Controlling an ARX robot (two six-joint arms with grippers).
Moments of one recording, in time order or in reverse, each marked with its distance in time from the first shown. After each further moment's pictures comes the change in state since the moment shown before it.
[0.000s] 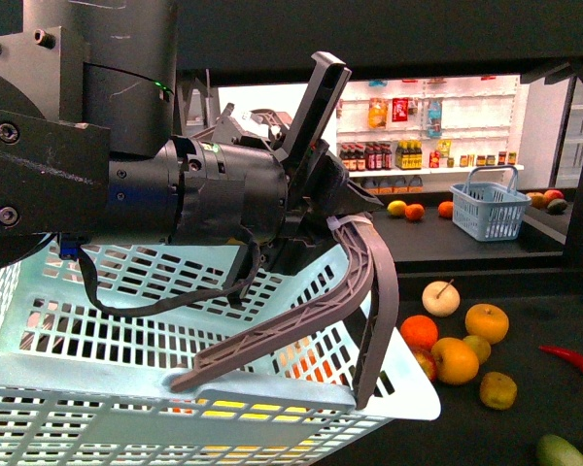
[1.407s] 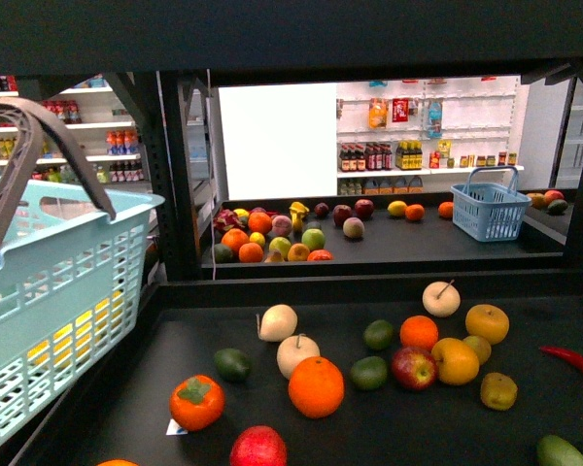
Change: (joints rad) left arm 0.502 0.074 -0.125 0.828 -0.419 -0.568; right arm 0.000 0.000 0.000 0.000 0.000 0.000
